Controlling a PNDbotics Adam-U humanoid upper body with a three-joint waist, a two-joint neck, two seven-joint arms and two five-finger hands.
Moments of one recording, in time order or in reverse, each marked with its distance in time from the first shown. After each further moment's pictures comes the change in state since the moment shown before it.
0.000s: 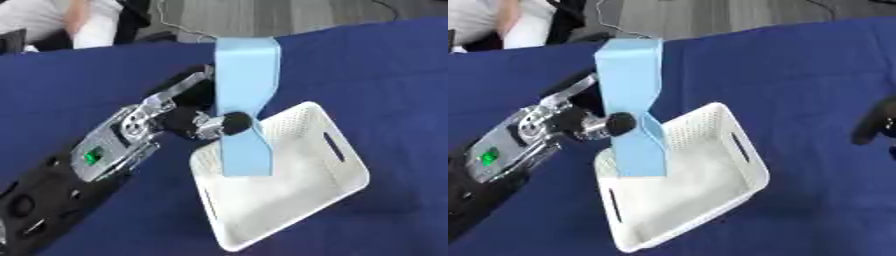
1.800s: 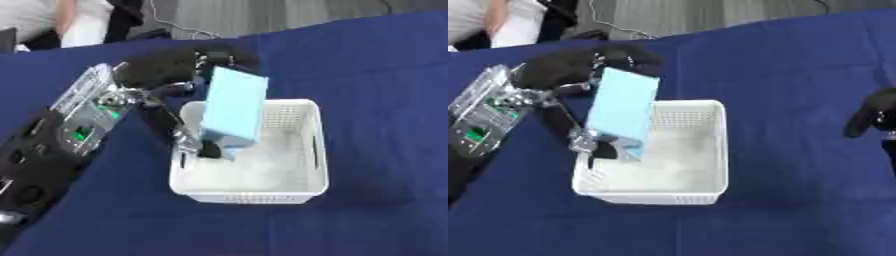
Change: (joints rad) left arm -0.098 -0.003 0.137 0.072 -1.102 -0.456 -0.029; right arm 0.000 -0.007 0.004 0.000 0.000 0.000 0.000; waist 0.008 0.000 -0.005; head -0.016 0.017
